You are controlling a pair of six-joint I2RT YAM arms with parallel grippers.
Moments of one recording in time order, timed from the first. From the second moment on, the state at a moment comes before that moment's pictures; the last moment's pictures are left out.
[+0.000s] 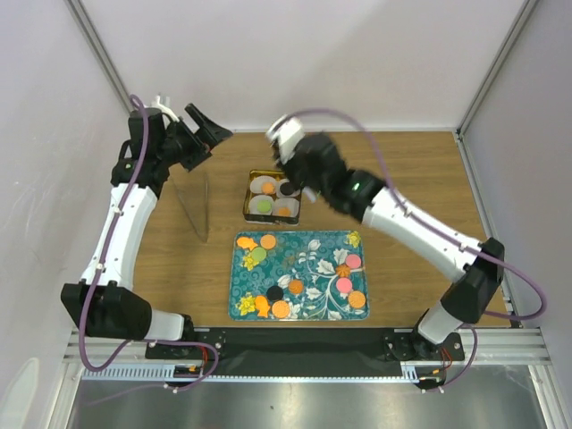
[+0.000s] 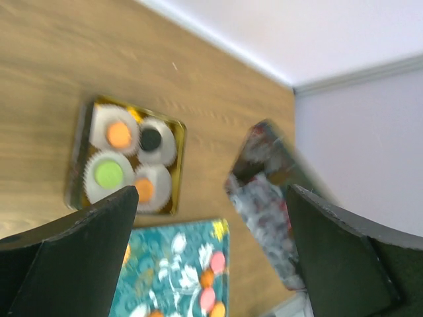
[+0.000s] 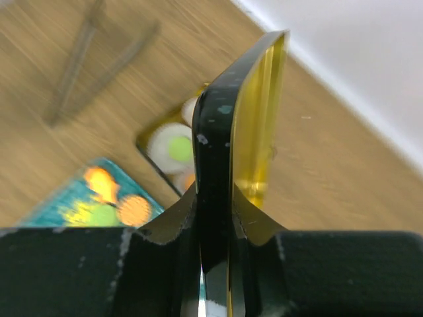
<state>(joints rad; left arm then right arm) -0.06 1.38 1.45 -0.51 0.37 -0.75 0.96 1.59 1.59 -0.39 0.33 -0.19</state>
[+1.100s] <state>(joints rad) -0.15 1.65 1.37 -0.46 0.03 -0.59 0.44 2.18 1.38 0.87 -0.78 1.40</state>
